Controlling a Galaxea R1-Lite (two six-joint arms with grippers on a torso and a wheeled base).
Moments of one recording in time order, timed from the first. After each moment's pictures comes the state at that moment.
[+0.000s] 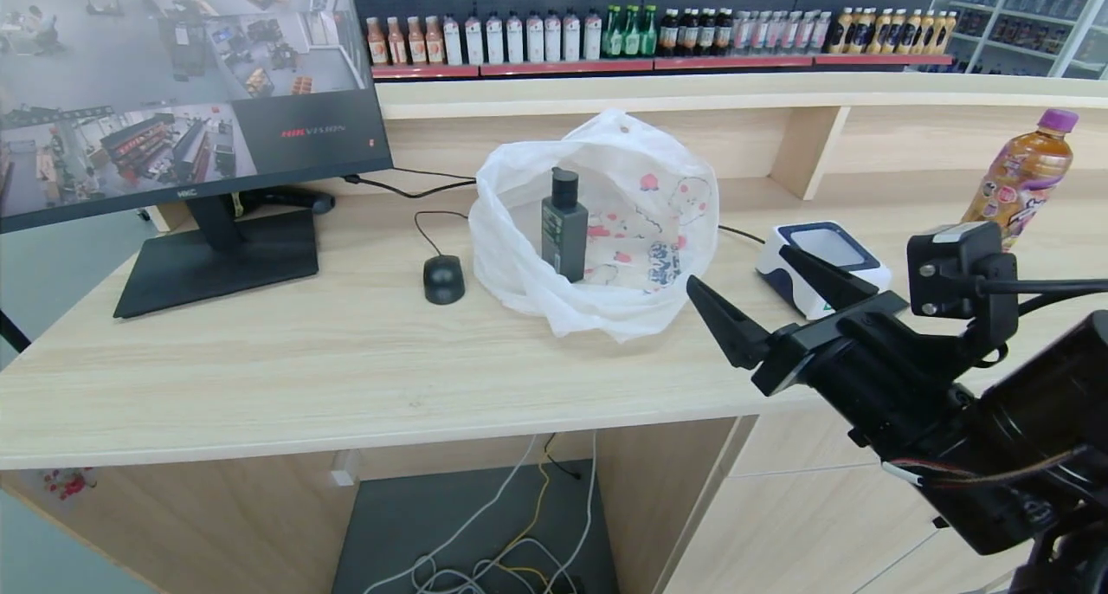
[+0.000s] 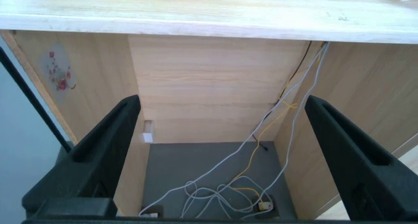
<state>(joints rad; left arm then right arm) 0.00 0.00 0.00 0.00 0.00 0.01 0.62 1.69 -0.42 -1.57 -0.16 -0.08</state>
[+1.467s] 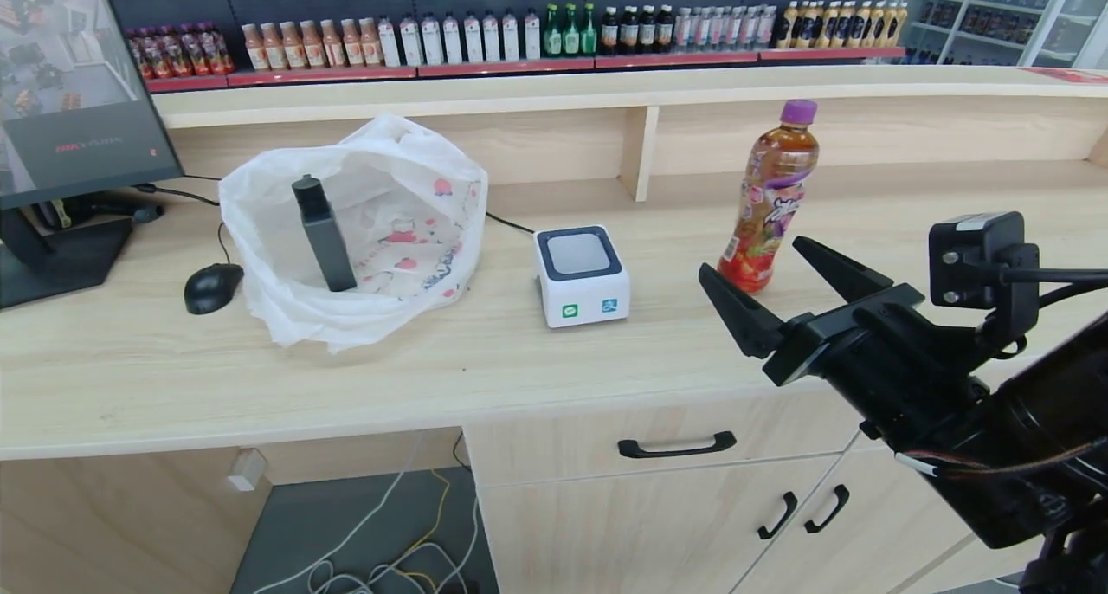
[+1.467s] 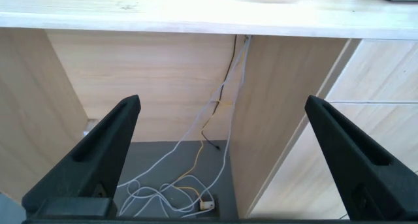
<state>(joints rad) 0.00 0.00 0.00 0.00 0.00 0.00 0.62 1.66 -0.42 -1.57 -0.16 -0.08</state>
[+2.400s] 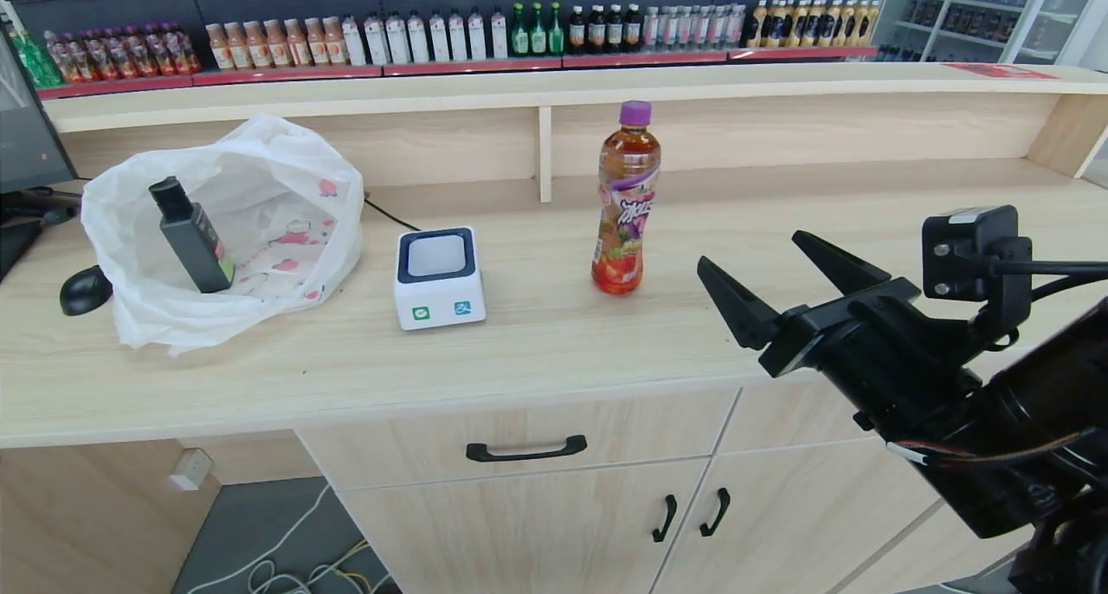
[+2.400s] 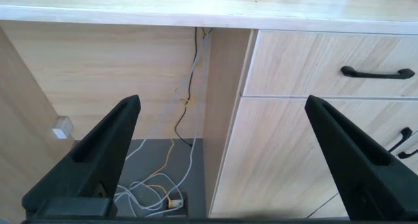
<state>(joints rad) 0.00 0.00 0.00 0.00 0.00 0.00 0.61 1.68 -0.44 -1.57 -0.17 -0.09</state>
